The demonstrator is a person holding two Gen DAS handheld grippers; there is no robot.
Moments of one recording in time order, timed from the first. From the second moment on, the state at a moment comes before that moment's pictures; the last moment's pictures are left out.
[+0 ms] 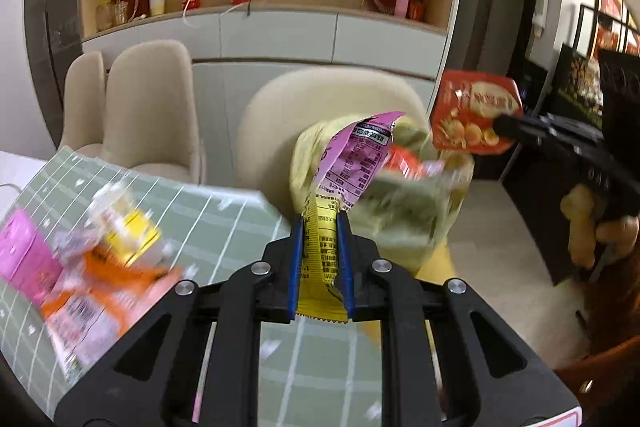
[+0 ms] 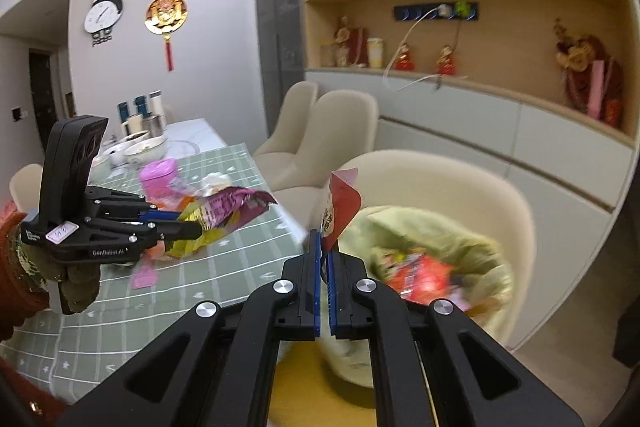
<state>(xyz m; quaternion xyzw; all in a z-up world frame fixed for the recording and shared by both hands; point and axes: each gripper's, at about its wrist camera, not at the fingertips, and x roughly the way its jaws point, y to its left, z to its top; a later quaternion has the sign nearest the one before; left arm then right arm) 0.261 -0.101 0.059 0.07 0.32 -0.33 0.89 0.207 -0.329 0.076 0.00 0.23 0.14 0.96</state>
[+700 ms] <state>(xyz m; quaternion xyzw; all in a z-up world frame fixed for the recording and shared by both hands) 0.369 -0.296 -0.006 0.13 0.43 -0.35 0.82 0.239 -0.459 0.051 0.04 0.26 0.02 0.97</state>
